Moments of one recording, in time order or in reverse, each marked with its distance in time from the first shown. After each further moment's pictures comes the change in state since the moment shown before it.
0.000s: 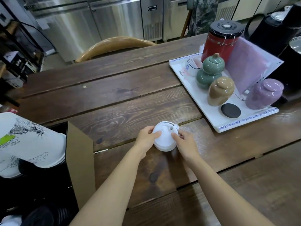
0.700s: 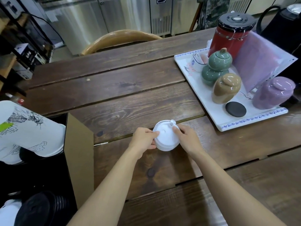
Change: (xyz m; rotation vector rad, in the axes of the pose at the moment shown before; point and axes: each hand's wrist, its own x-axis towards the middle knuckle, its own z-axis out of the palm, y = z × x) left_hand -0.019 -0.003 -0.001 0.149 0.135 -0.052; right_hand 0.010 0.000 -0.013 -0.130 -0.113 -0.133
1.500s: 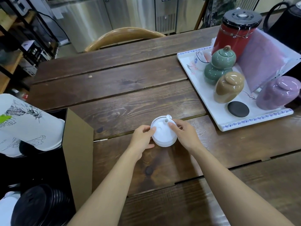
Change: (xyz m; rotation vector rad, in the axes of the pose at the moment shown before) left_hand 0.004 -0.014 0.007 -0.195 0.031 -0.040; right_hand 0.011 -0.001 -0.002 -0.025 -0.042 -0.071
